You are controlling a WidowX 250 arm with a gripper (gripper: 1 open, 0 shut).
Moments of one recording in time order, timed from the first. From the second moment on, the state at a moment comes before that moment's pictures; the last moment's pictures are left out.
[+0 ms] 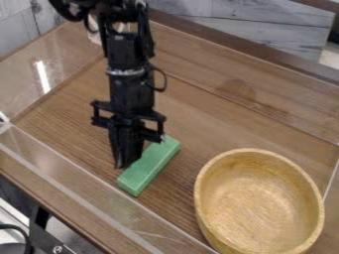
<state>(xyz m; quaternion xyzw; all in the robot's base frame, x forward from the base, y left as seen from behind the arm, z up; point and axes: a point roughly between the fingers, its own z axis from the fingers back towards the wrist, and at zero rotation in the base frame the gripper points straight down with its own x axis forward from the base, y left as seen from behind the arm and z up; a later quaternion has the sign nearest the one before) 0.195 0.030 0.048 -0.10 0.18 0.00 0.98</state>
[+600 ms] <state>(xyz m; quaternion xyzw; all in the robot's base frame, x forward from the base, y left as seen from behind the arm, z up) 0.218 0.029 0.147 -0.11 0.14 0.00 0.98</state>
